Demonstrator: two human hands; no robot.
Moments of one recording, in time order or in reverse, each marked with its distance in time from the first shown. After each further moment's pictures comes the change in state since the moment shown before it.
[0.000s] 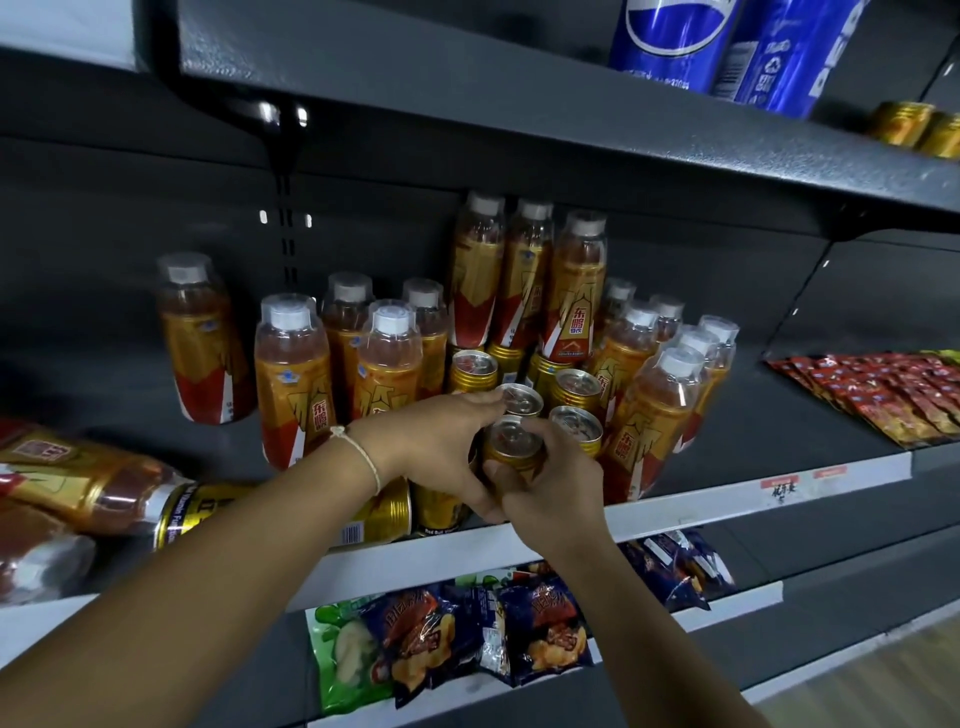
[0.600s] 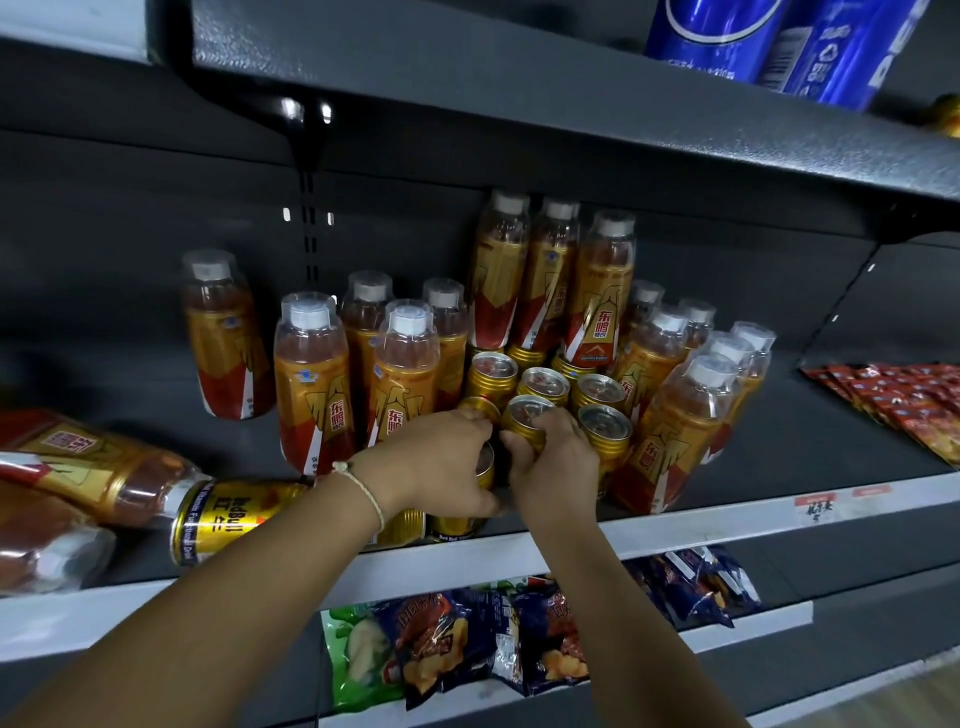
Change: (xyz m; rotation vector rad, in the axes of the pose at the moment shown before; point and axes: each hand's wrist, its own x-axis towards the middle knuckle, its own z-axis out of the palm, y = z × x) left_hand -0.010 -0.004 0.020 0.151 0.111 -0.128; right_hand 0.028 -0.002 0.028 -0.072 0.115 0.001
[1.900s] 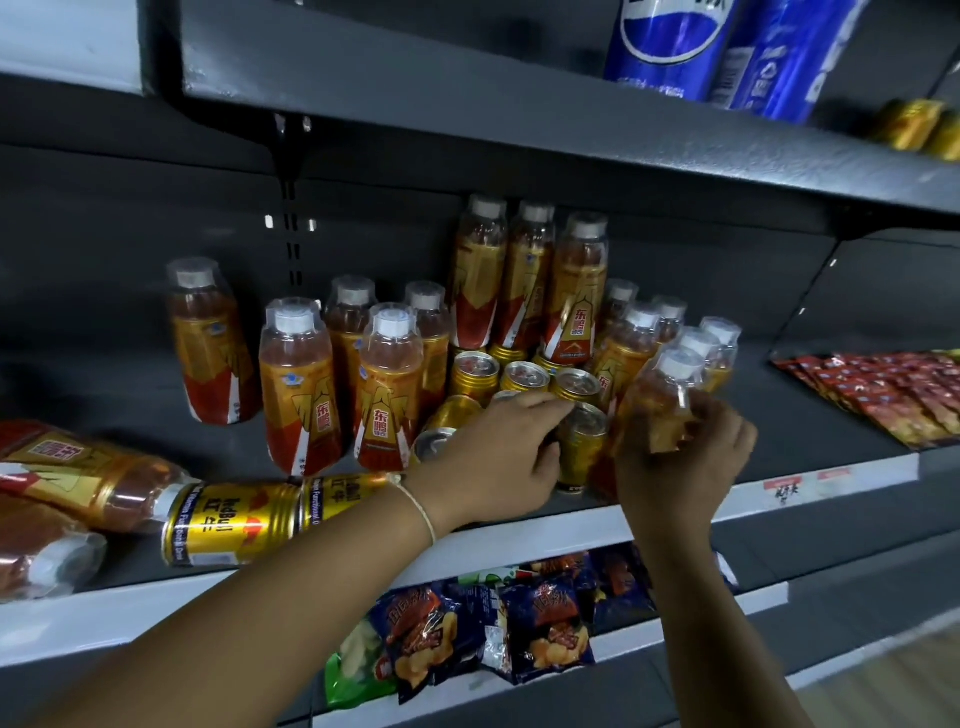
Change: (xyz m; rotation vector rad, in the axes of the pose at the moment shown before) left_hand -0.003 0.065 -0.011 -0.295 0.362 0.254; right_hand -0.003 0.033 -0.086 0.114 0.584 0.046
